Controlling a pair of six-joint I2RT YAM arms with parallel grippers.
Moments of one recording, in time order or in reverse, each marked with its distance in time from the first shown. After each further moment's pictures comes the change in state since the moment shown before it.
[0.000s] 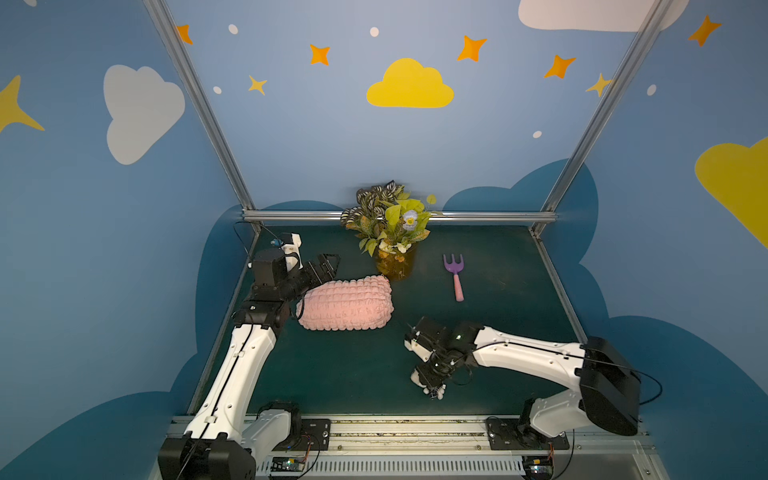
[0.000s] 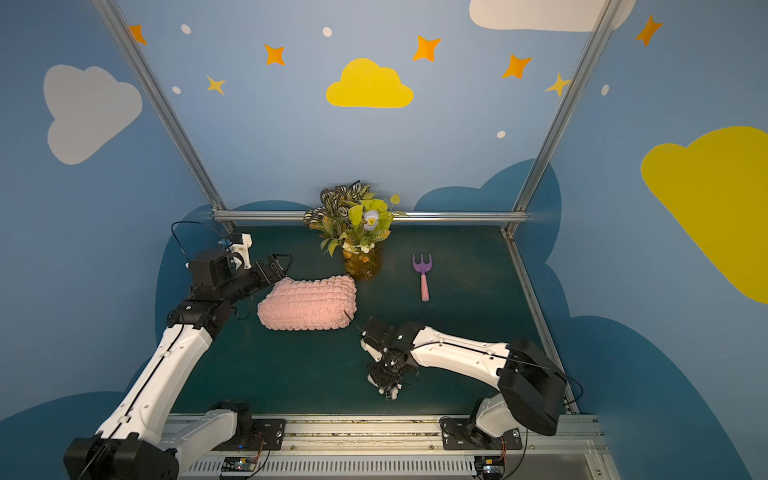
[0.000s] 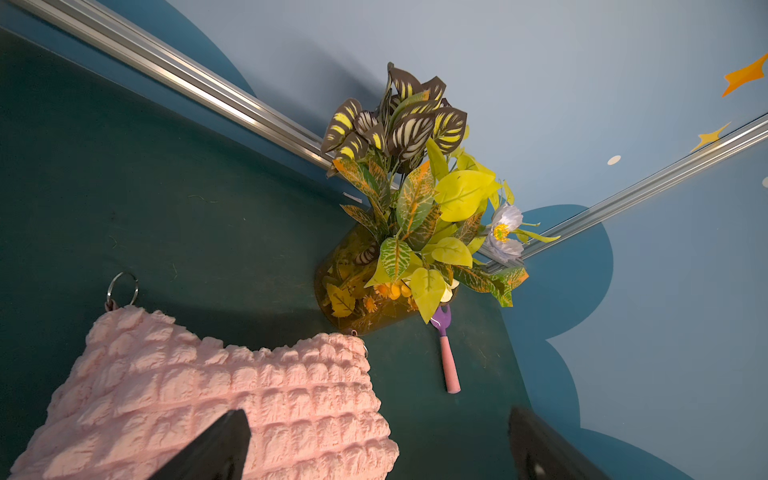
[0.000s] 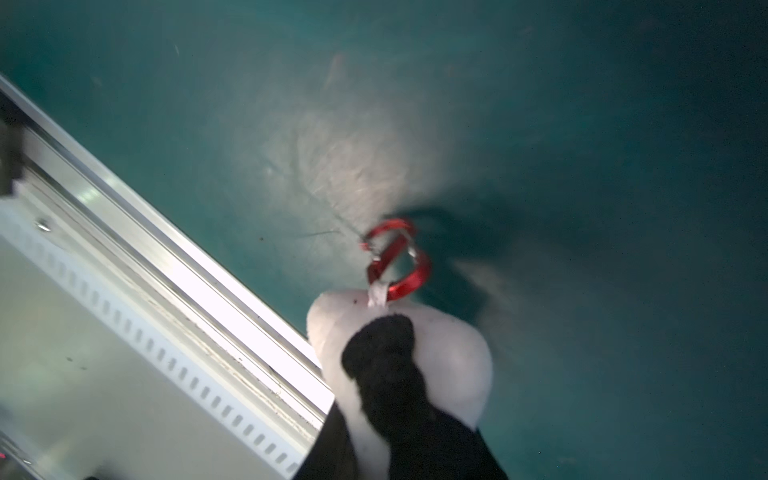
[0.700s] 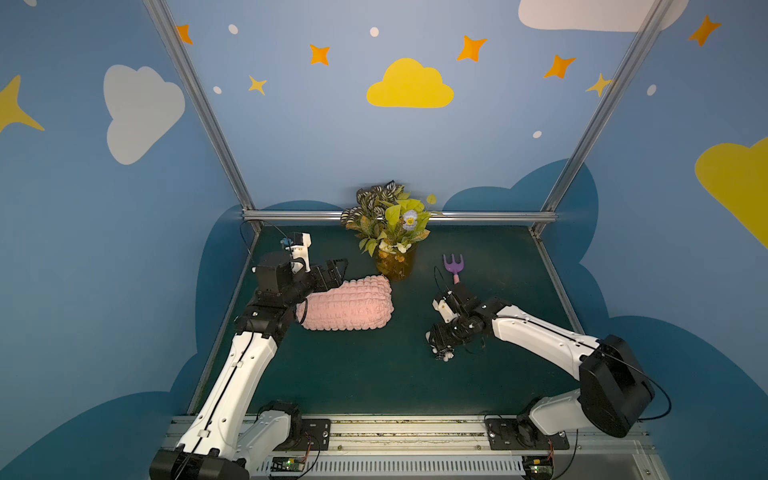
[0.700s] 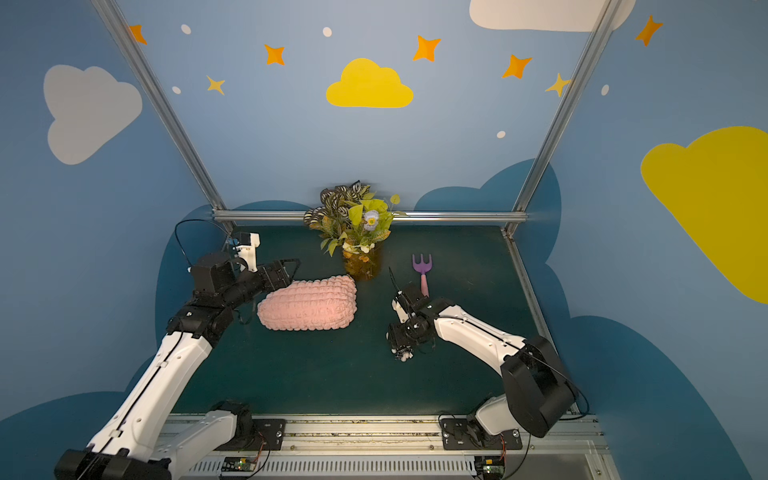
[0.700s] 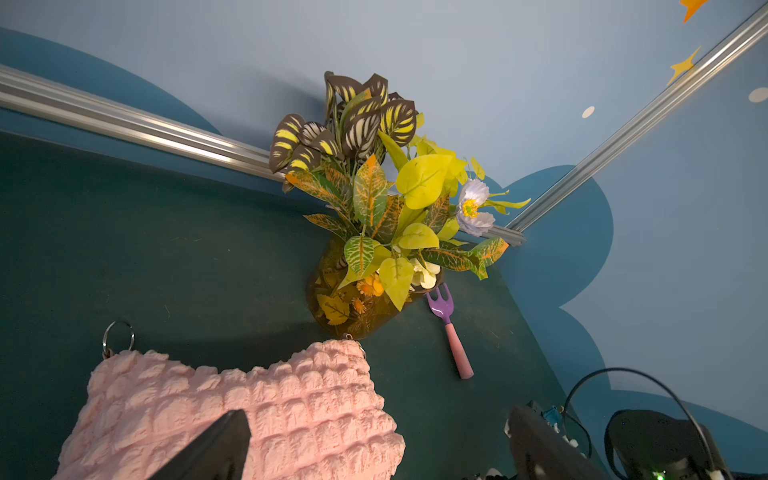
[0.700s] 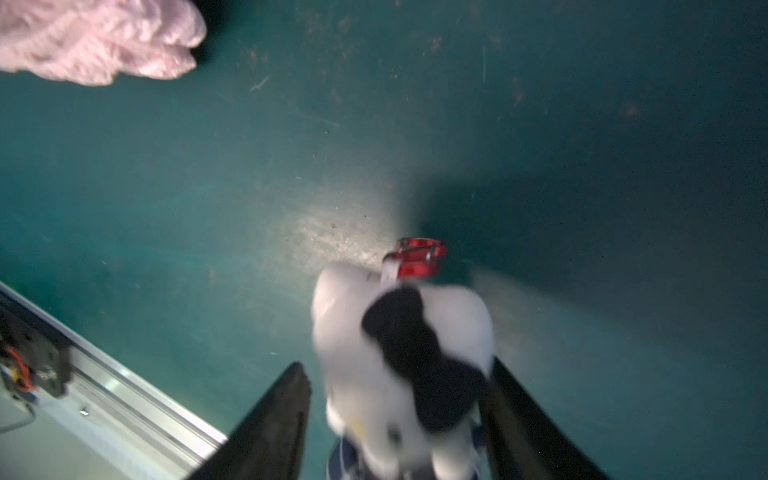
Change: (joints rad) left arm -0.094 -0.060 -0.018 0.016 -0.058 0.167; right arm -0.349 0.032 0.002 0.111 0.006 -0.027
